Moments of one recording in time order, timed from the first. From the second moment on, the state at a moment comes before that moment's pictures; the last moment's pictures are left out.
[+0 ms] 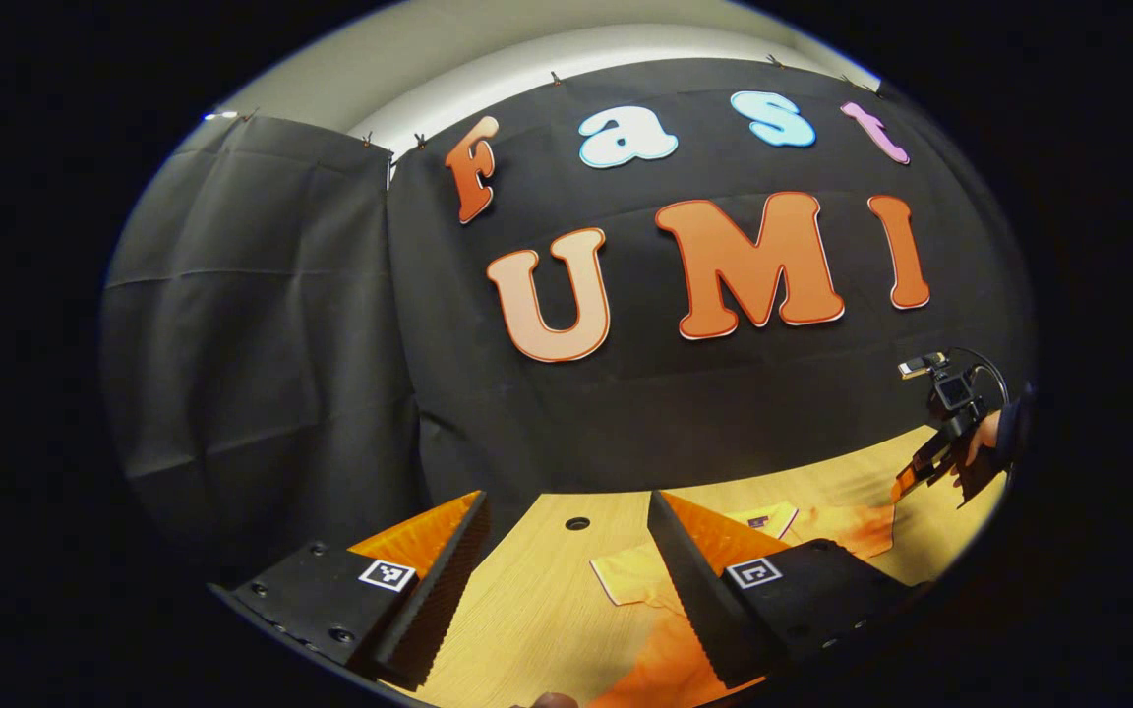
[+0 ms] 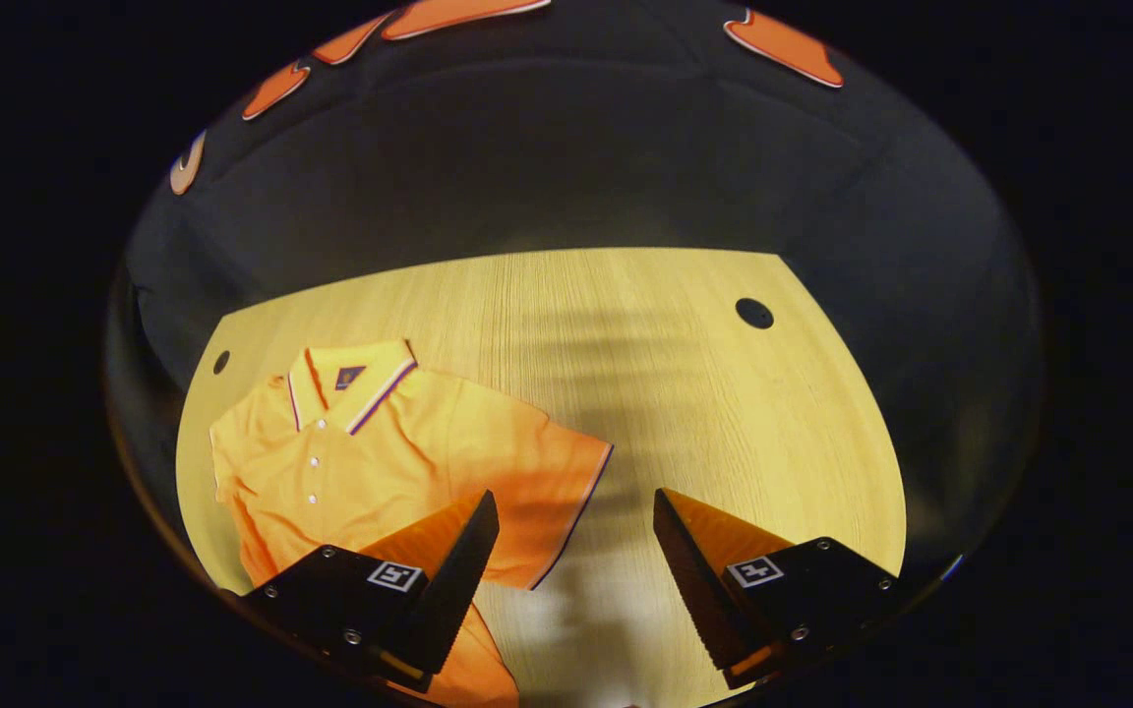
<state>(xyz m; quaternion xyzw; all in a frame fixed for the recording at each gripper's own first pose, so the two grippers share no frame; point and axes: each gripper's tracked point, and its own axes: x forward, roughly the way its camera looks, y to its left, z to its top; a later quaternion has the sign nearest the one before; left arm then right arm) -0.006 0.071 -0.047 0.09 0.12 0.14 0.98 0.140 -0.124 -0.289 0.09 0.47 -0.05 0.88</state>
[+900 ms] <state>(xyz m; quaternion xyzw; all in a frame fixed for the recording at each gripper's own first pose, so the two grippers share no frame) -0.025 0.056 -0.035 0.10 0.16 0.21 0.96 0.155 -0.117 -0.360 0.11 0.59 -0.06 0.80</state>
